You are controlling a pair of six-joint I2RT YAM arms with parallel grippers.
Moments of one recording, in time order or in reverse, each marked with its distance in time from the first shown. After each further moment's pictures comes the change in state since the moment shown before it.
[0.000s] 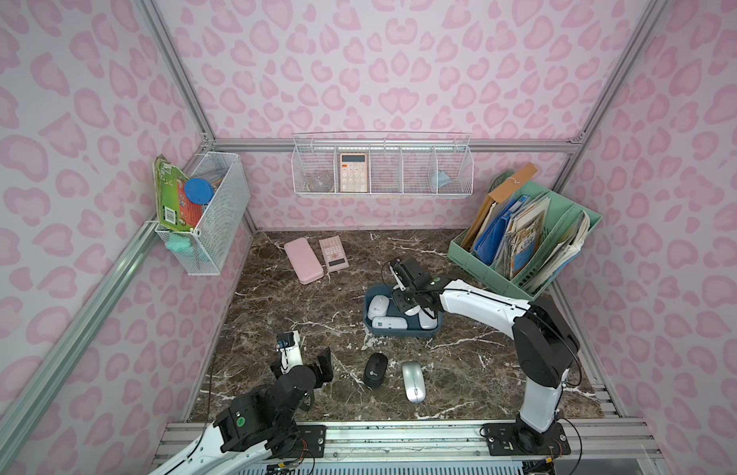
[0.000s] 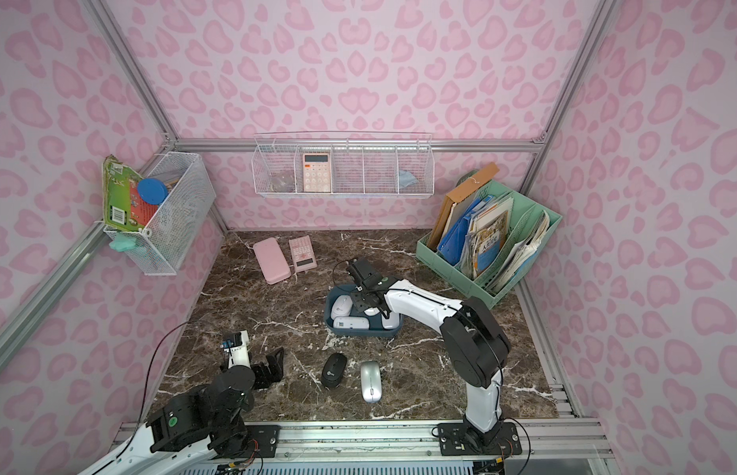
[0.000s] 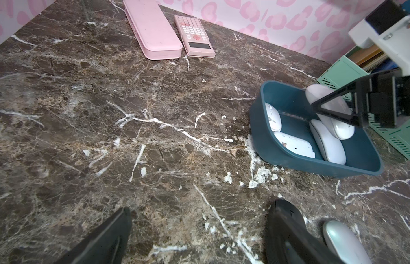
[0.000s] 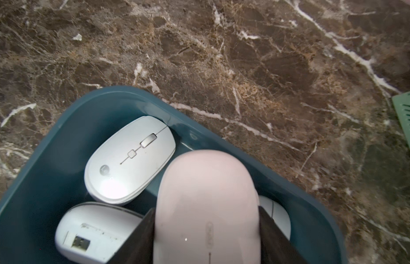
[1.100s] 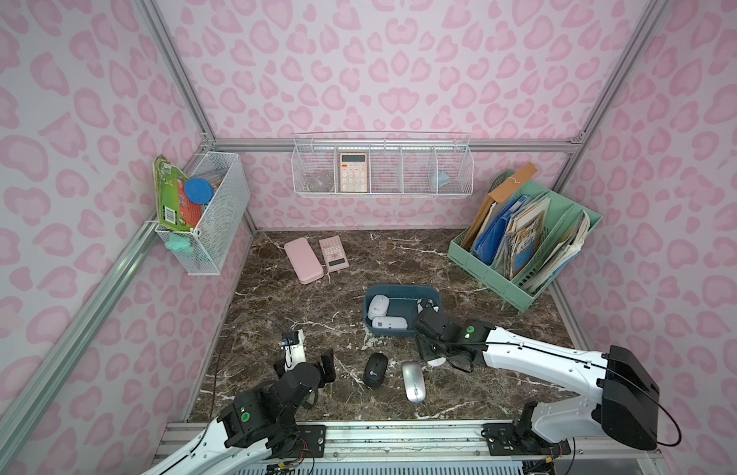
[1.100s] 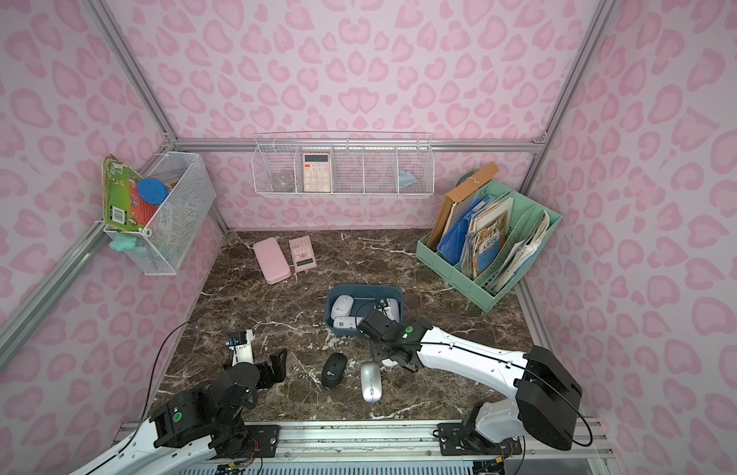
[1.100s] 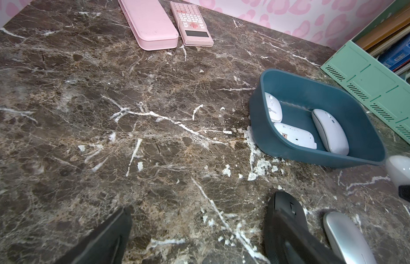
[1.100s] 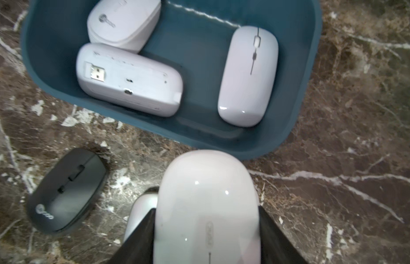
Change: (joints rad) left arm 0.000 0.079 0.019 0.007 0.033 -0.003; right arm 0.252 -0.480 -0.480 -0.175 0.118 0.481
